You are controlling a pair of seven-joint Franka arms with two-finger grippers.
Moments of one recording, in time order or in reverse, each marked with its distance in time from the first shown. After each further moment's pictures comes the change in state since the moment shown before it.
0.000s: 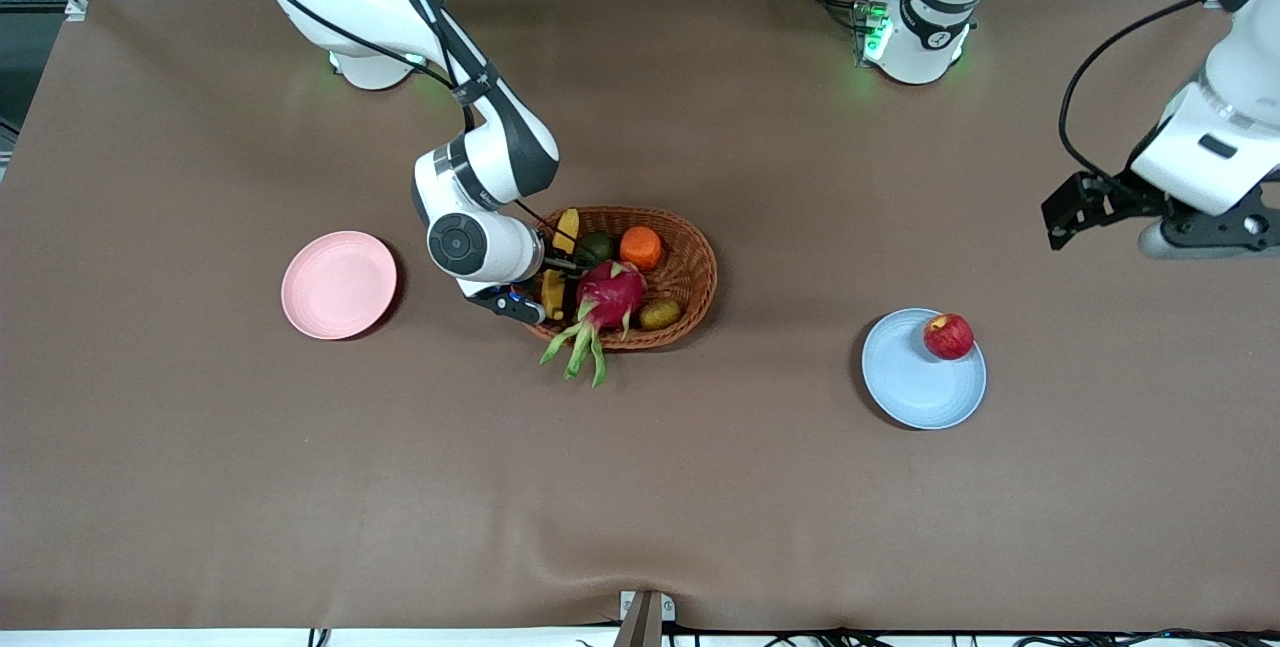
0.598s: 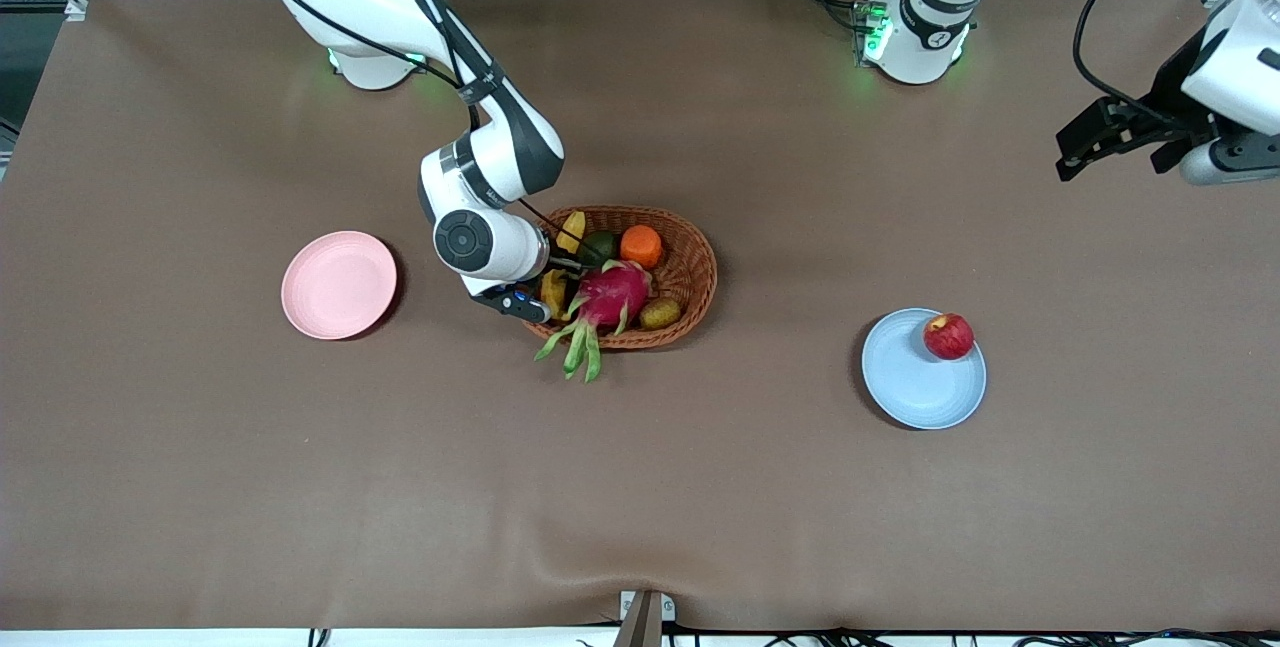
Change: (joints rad) left arm -0.221 -0.085 0.260 -0.001 -0.102 -0.150 -0.047; right arm 0.007 0.004 0.001 0.000 0.003 0.017 0.001
